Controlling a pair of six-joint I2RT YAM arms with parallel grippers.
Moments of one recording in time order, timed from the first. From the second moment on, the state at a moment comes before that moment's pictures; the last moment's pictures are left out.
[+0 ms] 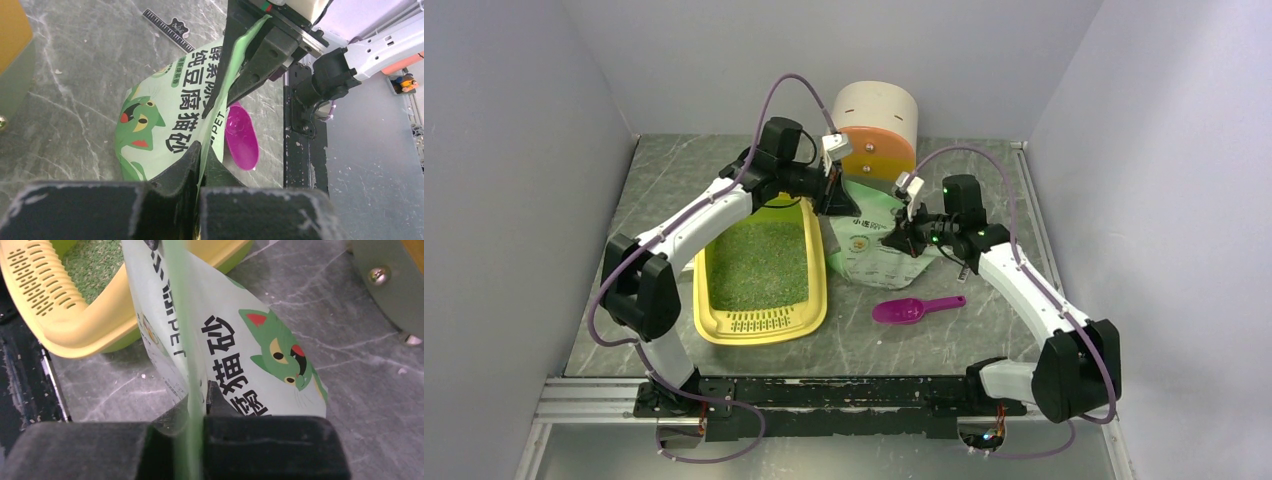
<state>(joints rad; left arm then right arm) -0.55 1.74 1.52 -0.32 0.95 0.08 0.30 1.27 0.94 -0.34 -0.74 -0.35</state>
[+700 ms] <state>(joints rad) -0.44 1.82 1.67 -0.31 0.93 0.02 0.54 1.32 0.92 -0.04 -0.22 -0.04</state>
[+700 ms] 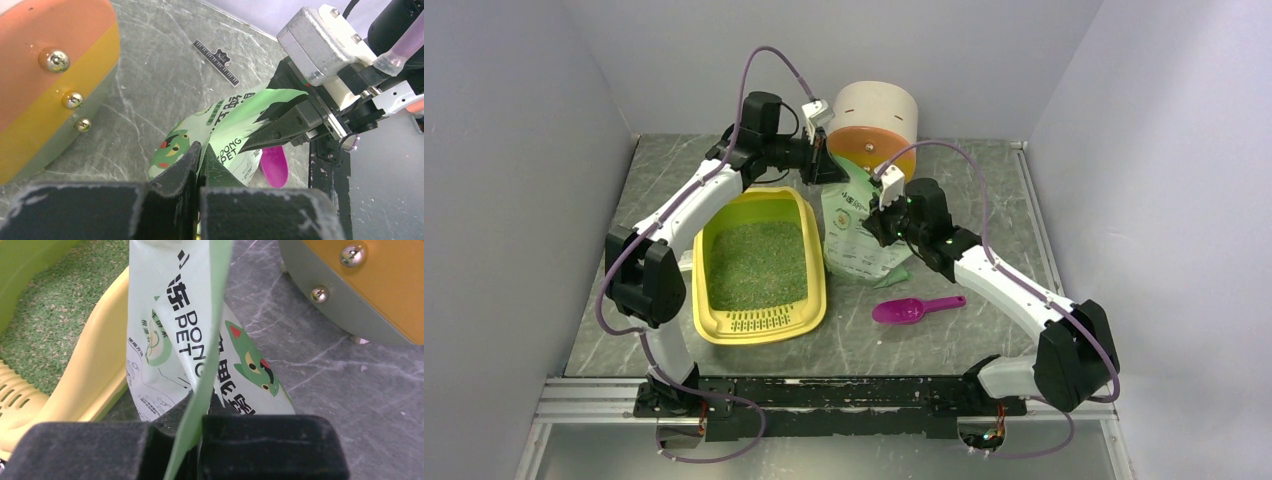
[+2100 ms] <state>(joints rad) -0.44 1.77 1.49 -0.37 1.07 0.10 0.12 1.14 0.96 -0.46 -0.53 0.42</state>
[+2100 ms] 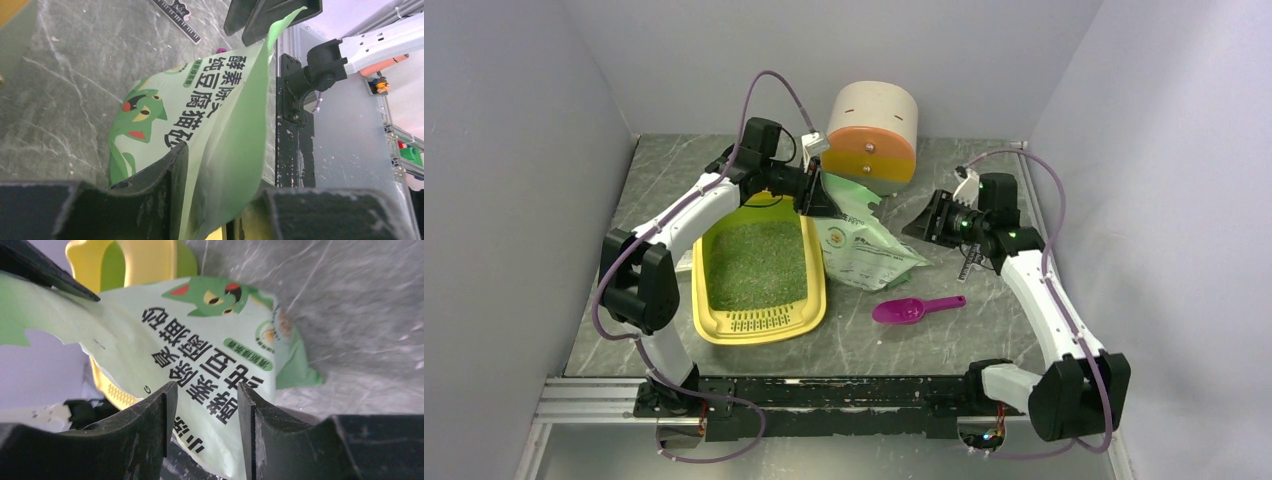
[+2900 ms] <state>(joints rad) -0.44 1.69 1.48 -0.45 1.05 0.14 0.30 1.27 1.08 -0.59 -0.69 0.23</state>
